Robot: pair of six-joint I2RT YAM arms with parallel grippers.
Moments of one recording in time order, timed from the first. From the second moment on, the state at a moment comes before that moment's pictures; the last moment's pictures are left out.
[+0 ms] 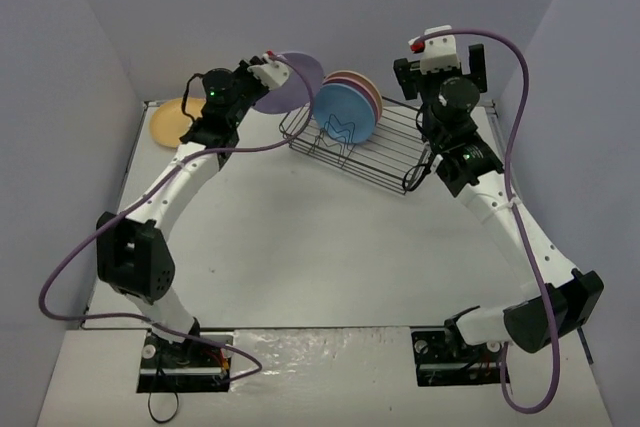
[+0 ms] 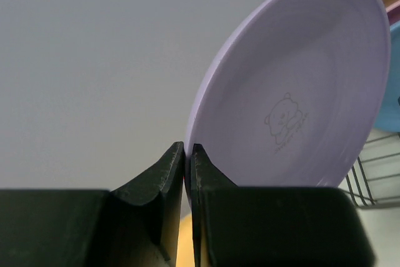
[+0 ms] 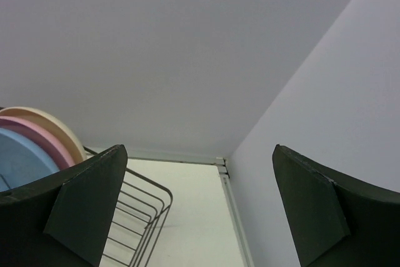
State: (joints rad) left arm -0.34 1.65 1.51 0.16 0.05 0.71; right arm 0.43 1.35 1.41 0.09 0.57 -0.47
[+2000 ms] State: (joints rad) left arm -0.48 2.05 1.72 0.23 0.43 1.40; right arm 0.16 1.39 1.44 -0.04 0.44 -0.31
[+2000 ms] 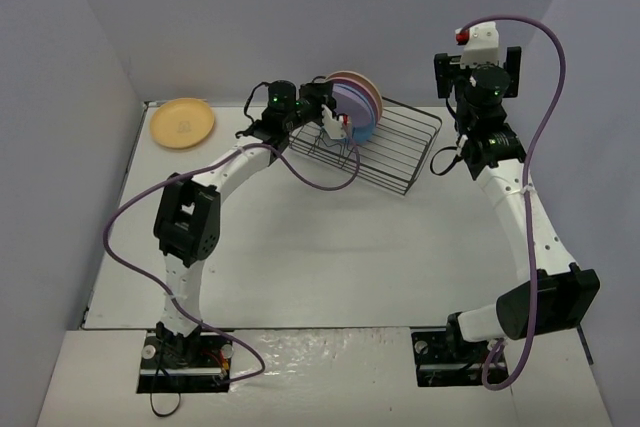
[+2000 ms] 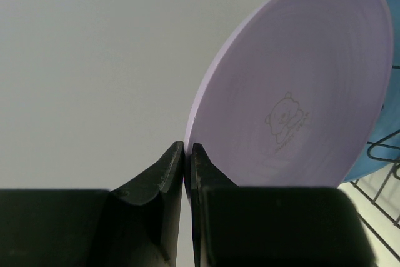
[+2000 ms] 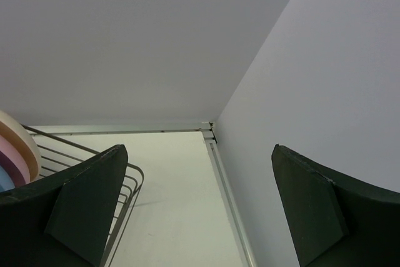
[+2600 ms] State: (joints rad) left arm -0.48 2.14 1.75 0.23 0.45 1.41; right arm 0.16 1.40 1.44 -0.04 0.42 -0.29
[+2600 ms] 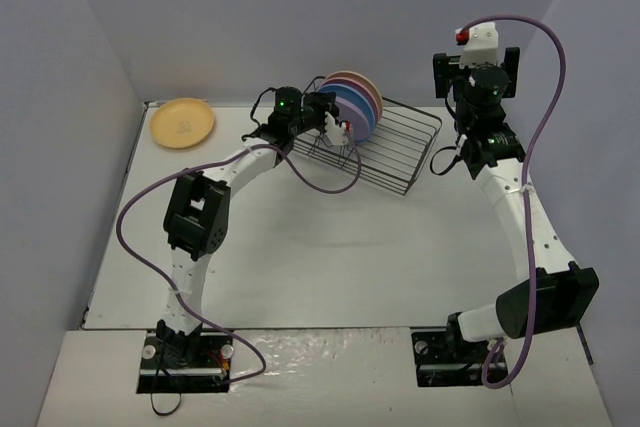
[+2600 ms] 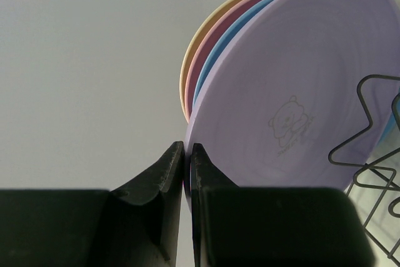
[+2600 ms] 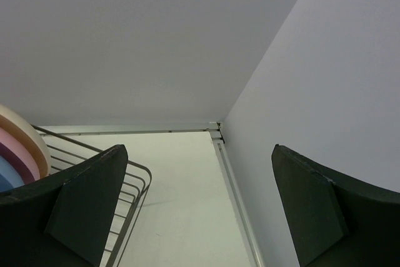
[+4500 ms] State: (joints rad) left arm 0.10 1.84 2.01 -0.52 -0.02 -0.47; right arm 0.09 1.40 1.44 -0.24 0.40 0.11
